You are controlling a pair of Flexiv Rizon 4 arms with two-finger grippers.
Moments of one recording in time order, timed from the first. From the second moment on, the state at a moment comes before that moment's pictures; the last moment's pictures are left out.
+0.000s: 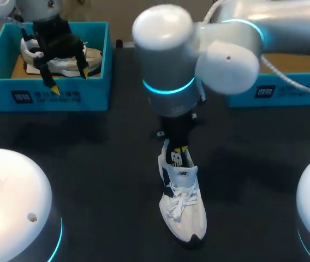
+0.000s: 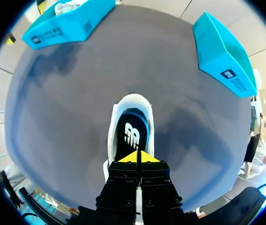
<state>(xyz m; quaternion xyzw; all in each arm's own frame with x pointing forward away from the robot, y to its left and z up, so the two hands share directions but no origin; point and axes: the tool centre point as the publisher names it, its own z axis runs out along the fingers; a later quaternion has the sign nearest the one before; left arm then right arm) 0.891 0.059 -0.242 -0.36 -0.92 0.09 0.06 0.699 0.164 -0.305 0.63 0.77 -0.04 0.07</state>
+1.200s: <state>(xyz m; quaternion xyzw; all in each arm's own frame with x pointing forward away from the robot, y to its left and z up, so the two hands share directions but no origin) 0.891 0.059 -0.243 -0.36 -0.92 0.09 0.06 0.710 0.151 -0.384 0.67 0.72 -0.16 0.11</state>
